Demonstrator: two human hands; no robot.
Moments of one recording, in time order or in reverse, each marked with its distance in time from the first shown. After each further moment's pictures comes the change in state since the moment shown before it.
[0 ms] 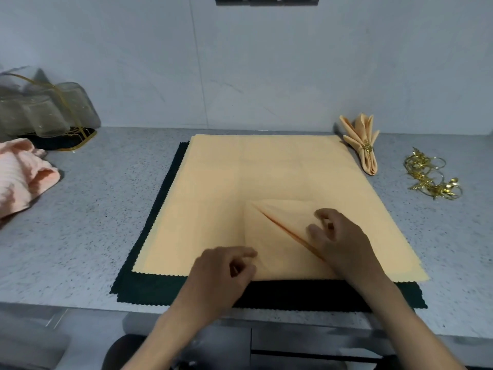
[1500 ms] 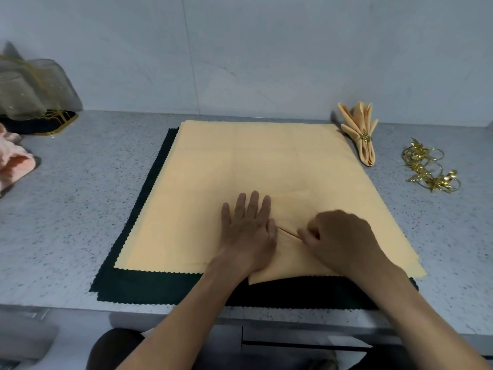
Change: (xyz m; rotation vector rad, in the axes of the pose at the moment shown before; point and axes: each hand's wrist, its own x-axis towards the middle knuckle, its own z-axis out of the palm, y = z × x) left_hand 0.091 0.017 0.062 0.504 -0.134 -0.020; right_hand 0.010 -0.014 -0.008 -0.629 -0.010 -0.275
